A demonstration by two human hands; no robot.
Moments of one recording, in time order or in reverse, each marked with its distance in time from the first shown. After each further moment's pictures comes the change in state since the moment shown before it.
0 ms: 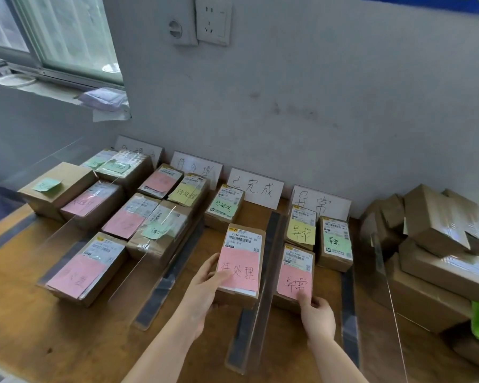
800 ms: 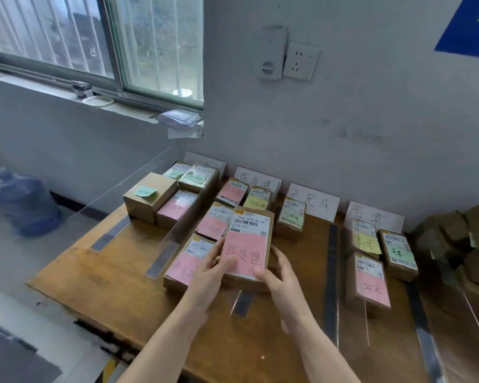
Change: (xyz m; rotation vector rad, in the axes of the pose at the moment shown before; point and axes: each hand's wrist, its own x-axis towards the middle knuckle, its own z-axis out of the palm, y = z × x) left_hand -0.068 0.067 -0.196 -0.013 -0.049 0.230; right_hand -0.259 -0.100 0.136 0.174 -0.604 -0.475
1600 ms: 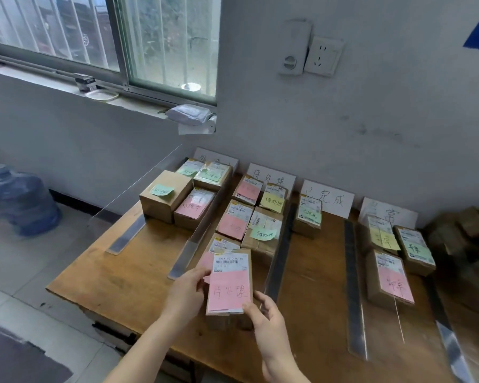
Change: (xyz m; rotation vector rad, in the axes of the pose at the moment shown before) left_hand 0.035 -0.043 -0.123 0.964 0.115 0.133; right_hand -0.024 0.043 0.103 0.124 0.149 0.313
